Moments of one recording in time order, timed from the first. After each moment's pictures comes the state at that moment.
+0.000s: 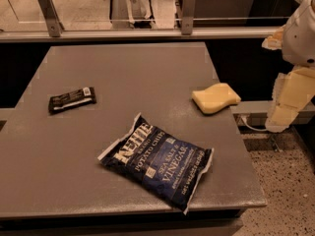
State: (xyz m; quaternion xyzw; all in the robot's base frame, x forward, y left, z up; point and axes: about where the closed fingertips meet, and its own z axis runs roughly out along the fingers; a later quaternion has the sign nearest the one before) arm 0.438 -0.217 0.976 -0.60 0.78 -0.03 0.16
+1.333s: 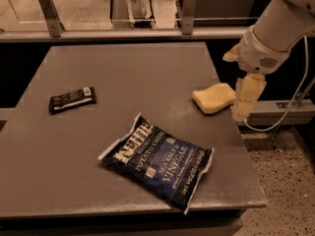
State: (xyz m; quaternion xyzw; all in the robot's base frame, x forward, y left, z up) arm 0.530 -0.200 0.894 -0.66 0.73 0.02 0.15
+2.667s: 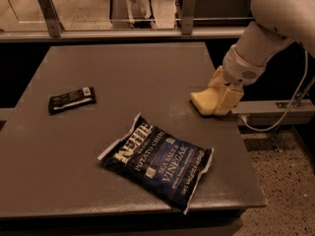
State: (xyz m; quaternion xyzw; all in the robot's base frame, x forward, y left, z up) arm 0.563 -0.181 0.829 -0.69 0.70 0.07 0.14
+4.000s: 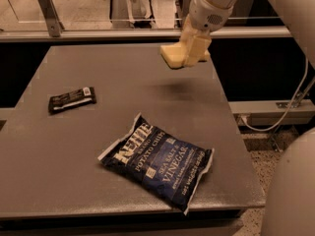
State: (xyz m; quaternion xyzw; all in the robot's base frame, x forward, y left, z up) arm 0.645 -0.102 0.938 -0.72 0.67 0.01 0.20
